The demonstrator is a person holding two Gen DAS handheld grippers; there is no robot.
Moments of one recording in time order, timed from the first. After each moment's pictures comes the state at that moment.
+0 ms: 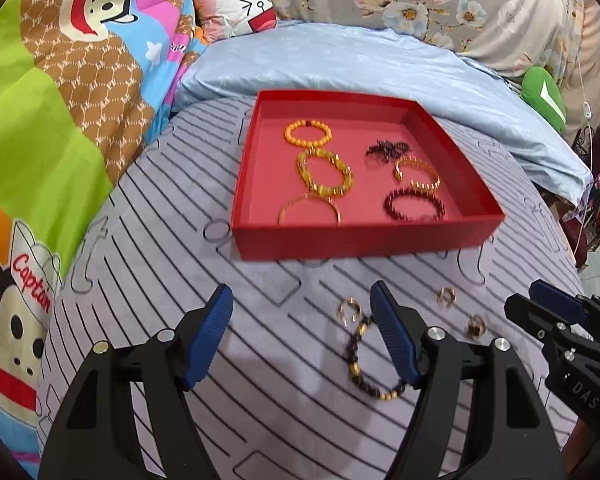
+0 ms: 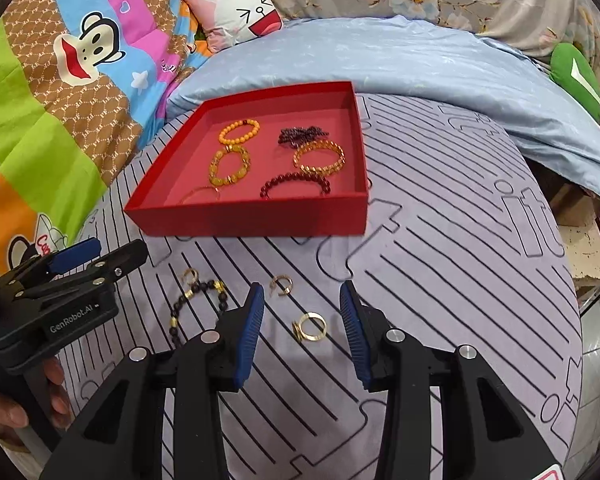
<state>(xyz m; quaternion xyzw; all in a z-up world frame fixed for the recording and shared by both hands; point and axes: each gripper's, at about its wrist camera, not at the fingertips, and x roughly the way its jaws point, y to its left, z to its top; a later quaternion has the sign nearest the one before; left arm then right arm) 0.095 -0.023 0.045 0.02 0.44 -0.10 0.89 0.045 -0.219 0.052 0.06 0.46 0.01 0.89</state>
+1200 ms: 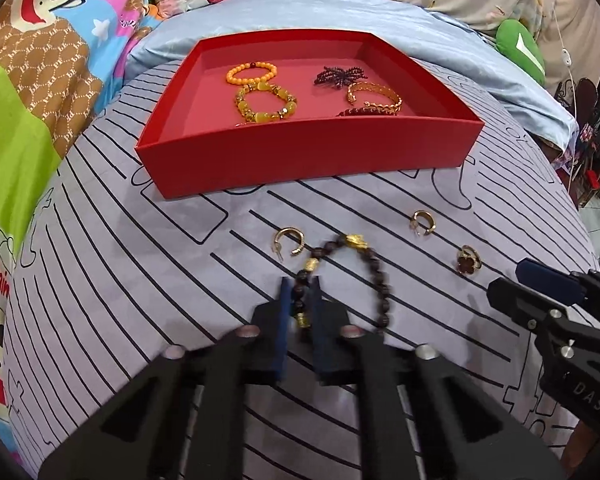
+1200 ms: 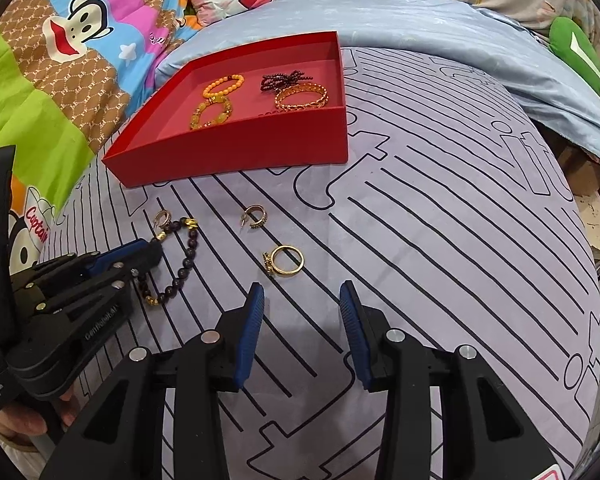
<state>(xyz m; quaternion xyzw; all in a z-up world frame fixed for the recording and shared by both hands) 0.083 -0.058 -0.004 0.05 0.48 -0.15 0.86 0.029 -0.229 0.013 0.07 0.49 0.01 0.87</state>
